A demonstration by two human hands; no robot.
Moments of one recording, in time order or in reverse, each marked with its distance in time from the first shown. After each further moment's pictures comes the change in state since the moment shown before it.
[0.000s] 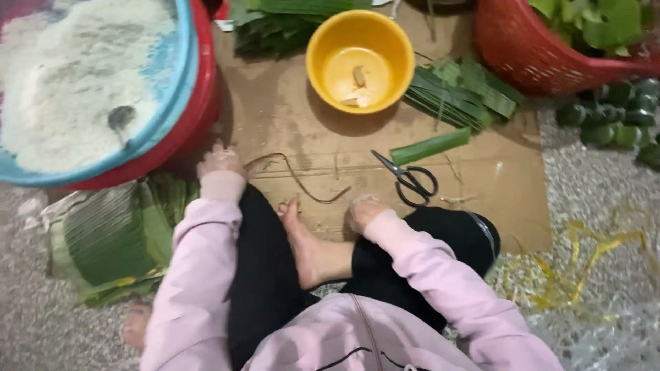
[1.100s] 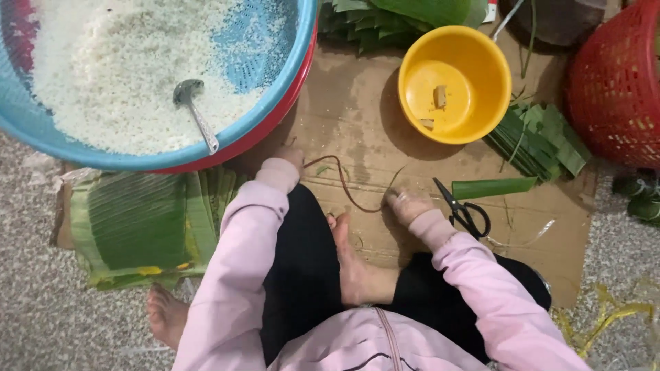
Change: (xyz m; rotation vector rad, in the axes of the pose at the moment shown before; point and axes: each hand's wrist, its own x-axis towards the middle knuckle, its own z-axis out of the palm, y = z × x) left_hand 0.088 -0.018 0.082 -0.311 -0.253 0.158; right_hand 0.097 -0.029 -0.050 -0.350 -0.012 -0.037
